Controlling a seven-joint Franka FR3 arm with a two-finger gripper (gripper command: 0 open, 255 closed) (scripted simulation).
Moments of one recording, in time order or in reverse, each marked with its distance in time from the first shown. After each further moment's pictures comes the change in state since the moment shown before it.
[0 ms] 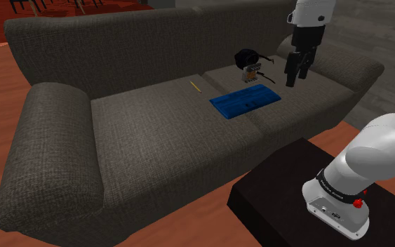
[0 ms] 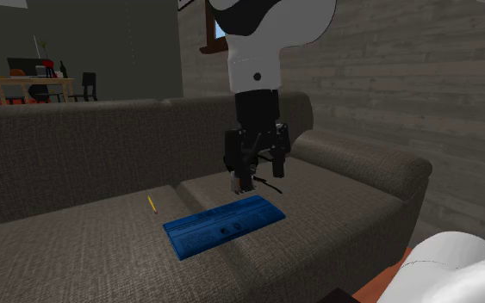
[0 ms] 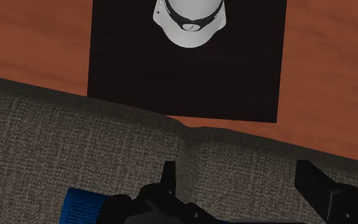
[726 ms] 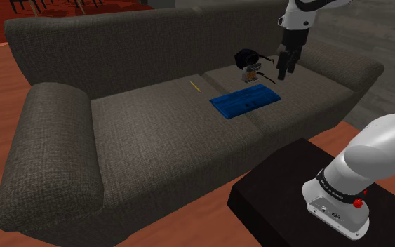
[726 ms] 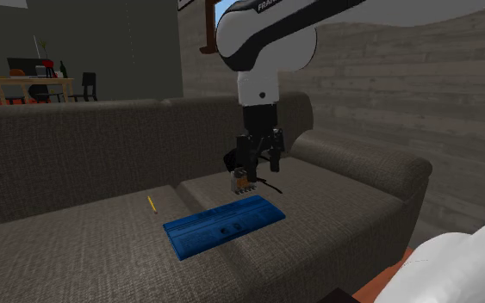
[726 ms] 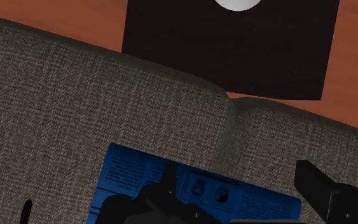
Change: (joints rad) arm -0.036 0.217 -0.127 0.062 -0.106 0.188 -0.206
